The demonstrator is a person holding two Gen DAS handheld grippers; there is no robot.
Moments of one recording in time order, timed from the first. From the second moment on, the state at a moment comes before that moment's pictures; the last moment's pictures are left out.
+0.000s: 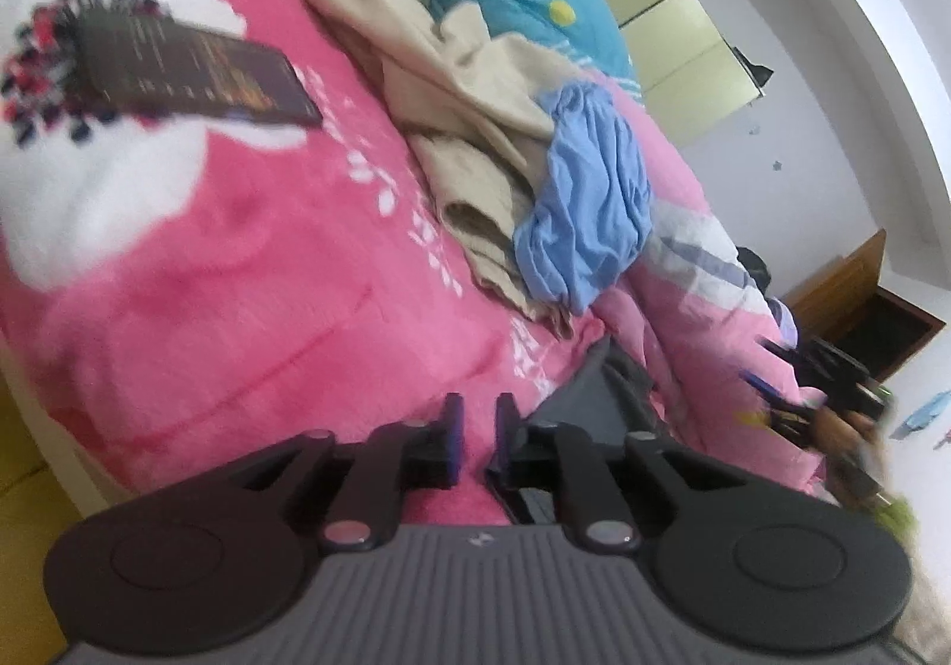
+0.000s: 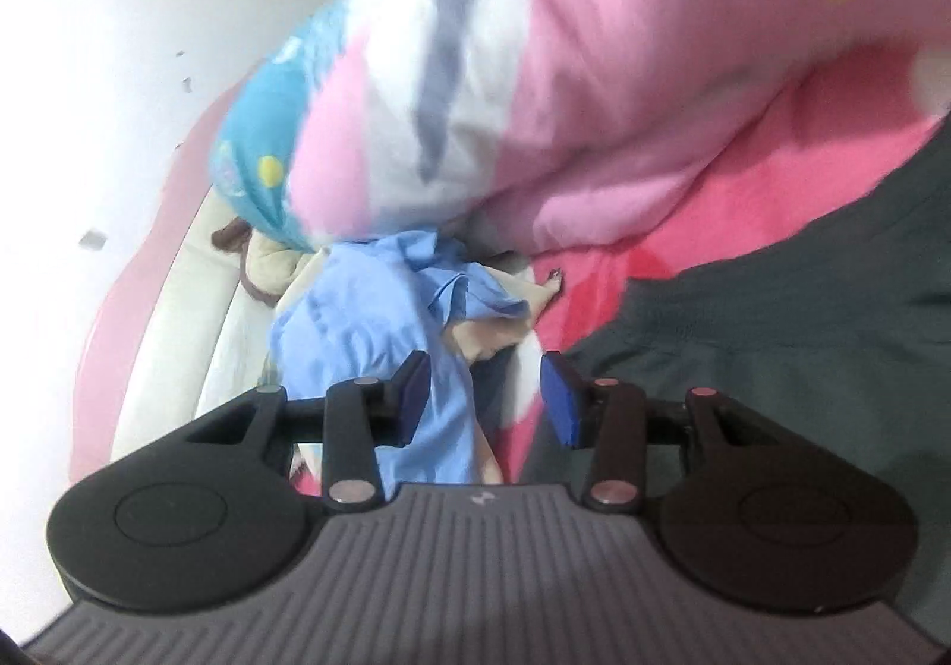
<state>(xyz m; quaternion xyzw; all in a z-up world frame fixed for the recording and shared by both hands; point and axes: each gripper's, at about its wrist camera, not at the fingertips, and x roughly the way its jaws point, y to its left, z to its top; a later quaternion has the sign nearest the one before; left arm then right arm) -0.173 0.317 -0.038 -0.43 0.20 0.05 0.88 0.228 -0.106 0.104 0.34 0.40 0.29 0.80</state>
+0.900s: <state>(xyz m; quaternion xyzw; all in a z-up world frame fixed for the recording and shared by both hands) -0.132 0.030 0.015 -0.14 0.37 -0.30 0.87 -0.109 -0.360 0.012 0.18 0.34 0.01 0.92</state>
